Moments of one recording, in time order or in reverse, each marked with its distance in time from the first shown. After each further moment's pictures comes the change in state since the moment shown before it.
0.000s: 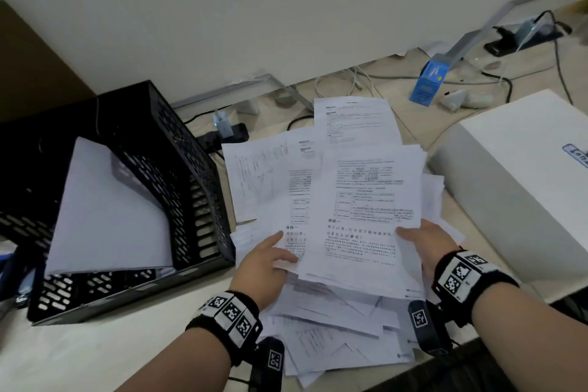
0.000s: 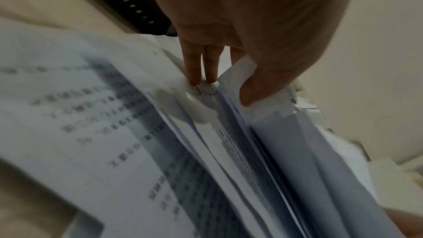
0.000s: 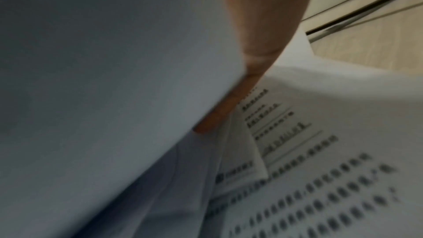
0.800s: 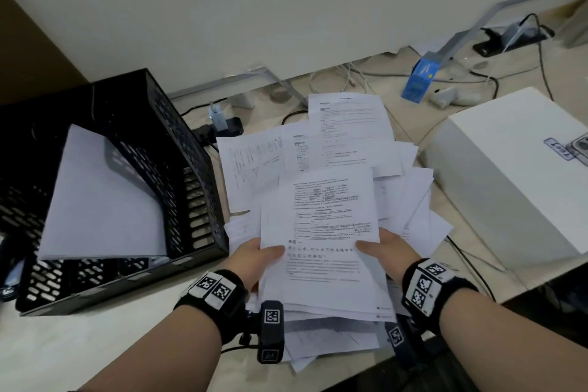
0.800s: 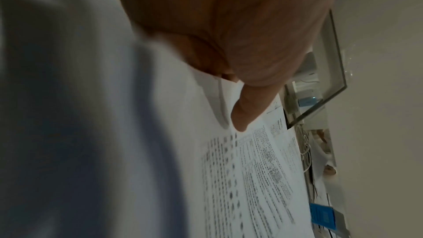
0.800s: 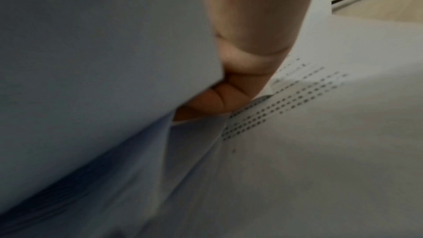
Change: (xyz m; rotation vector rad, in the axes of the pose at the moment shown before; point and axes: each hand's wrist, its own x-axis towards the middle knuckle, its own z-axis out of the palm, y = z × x) left_hand 0.002 0.004 -0.006 -0.691 -0.081 -0.444; right_hand -0.040 0.020 0.038 -0.146 -0.277 -0.062
